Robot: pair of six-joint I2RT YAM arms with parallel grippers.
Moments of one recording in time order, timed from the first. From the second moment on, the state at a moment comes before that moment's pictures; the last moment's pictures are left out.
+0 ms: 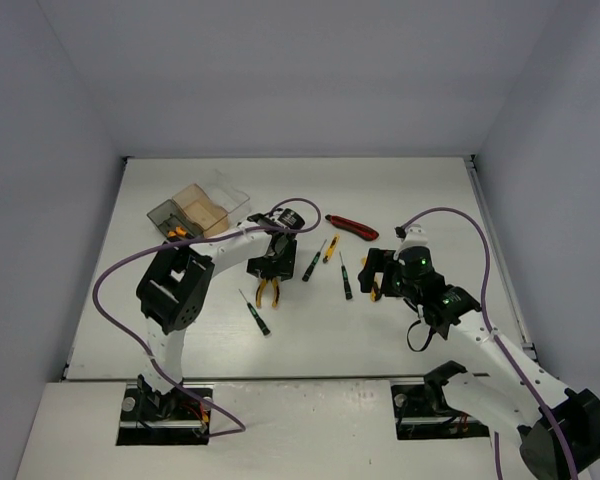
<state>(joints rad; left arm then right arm) -0.66 1.98 1.43 -0.78 -0.21 -0.53 0.47 0.89 0.56 -0.32 0.10 0.44</state>
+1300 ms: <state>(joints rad) -0.66 1.85 1.23 -0.71 -0.08 -0.49 0.47 0.88 0.55 -0.32 0.10 0.44</state>
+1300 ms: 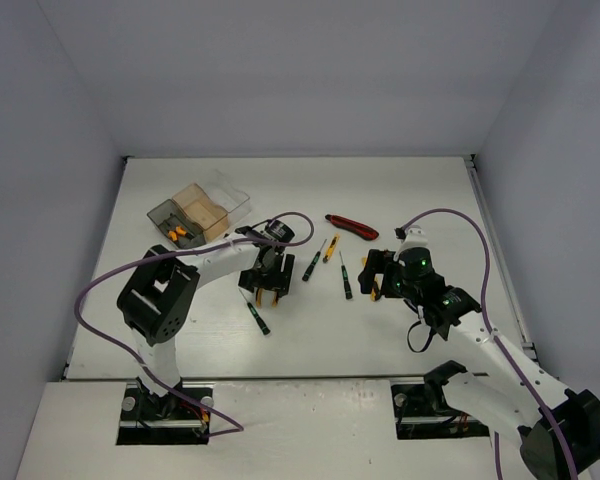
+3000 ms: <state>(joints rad) -0.67 1.76 1.22 -0.67 -0.18 -0.54 0.47 0.89 0.55 -0.32 0.10 0.44</state>
